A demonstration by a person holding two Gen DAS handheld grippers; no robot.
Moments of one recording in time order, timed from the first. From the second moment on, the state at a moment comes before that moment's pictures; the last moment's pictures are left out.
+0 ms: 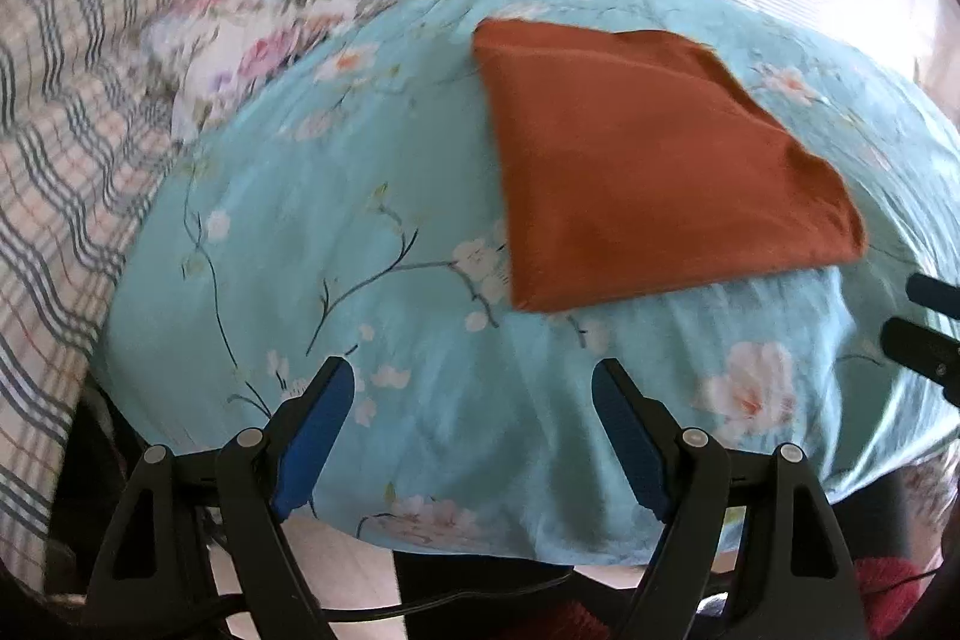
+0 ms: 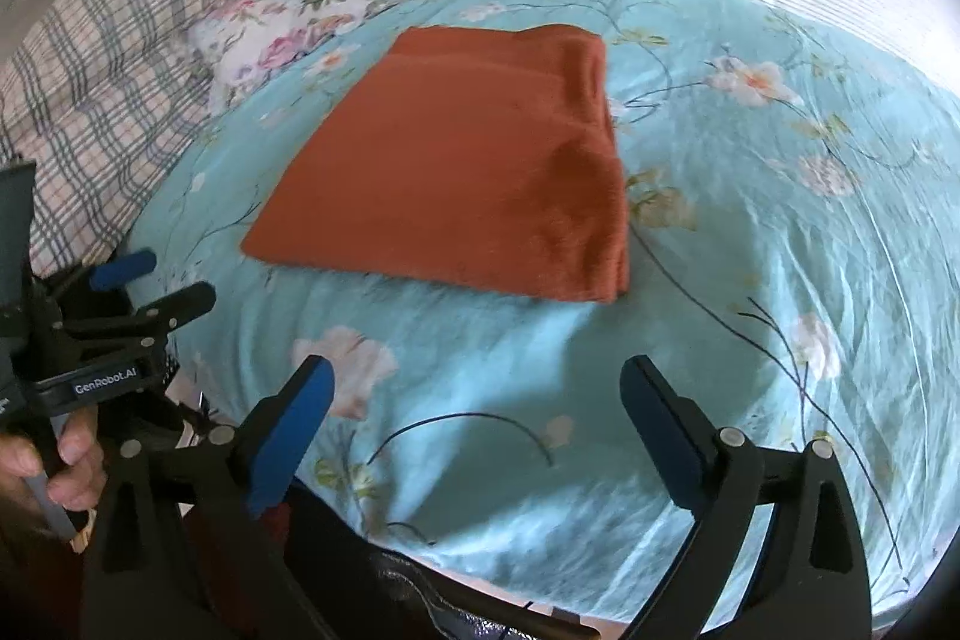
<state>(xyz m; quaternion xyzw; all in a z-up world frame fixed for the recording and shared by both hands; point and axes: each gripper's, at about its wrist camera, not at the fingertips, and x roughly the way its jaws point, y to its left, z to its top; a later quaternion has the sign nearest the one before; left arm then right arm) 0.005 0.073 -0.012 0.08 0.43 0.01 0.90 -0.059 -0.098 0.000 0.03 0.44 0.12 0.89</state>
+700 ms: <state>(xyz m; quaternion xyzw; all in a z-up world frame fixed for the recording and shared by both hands) 0.013 0.076 0.000 0.10 0.41 0.02 0.90 -0.037 -0.092 0.004 -0.01 0.45 0.14 0.88</state>
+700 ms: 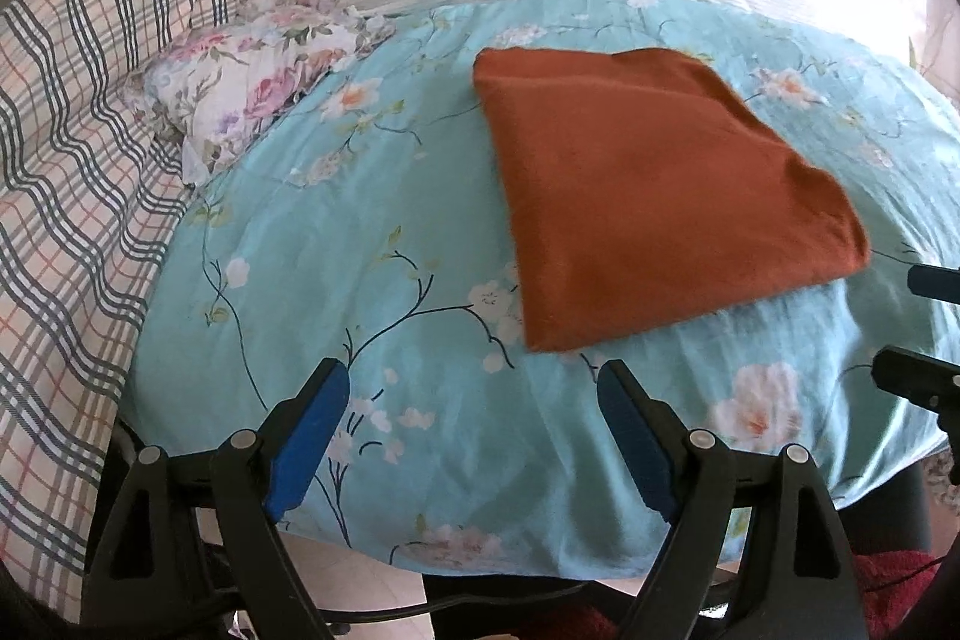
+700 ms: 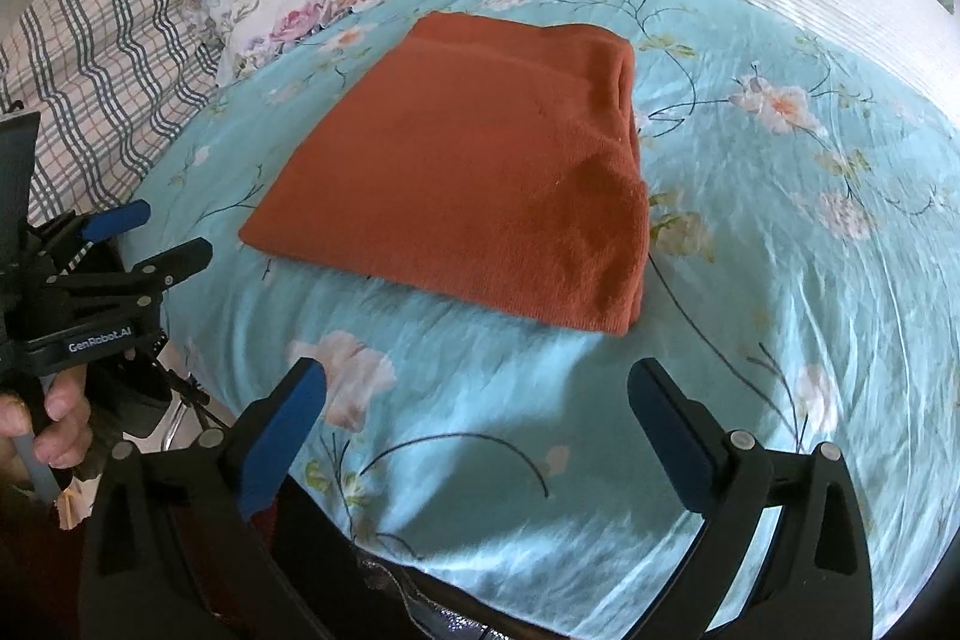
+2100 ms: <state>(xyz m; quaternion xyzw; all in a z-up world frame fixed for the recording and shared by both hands) 0.034 0.069 0.010 0.09 0.41 0.00 0.91 -0.019 -0.093 0.009 -0.01 0.45 0.13 0.88</state>
